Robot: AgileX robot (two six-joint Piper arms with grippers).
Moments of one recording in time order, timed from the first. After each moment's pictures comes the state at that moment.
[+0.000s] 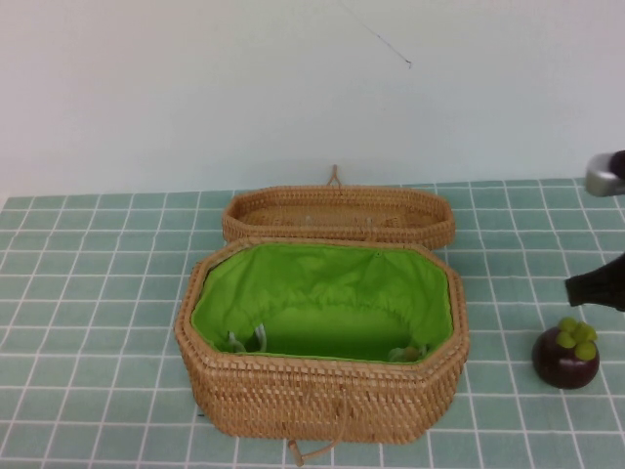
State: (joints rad) right arm 0.40 1.36 -0.97 -0.29 0.74 0.46; left arm -0.02 0.00 0.00 0.15 0.32 -0.21
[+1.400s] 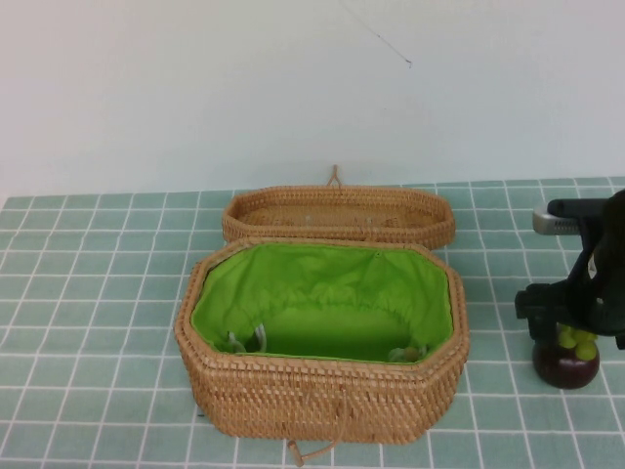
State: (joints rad) right arm 0.35 1.76 -1.09 -0.24 0.73 0.57; left arm -0.02 0.00 0.00 0.15 0.32 -0.21
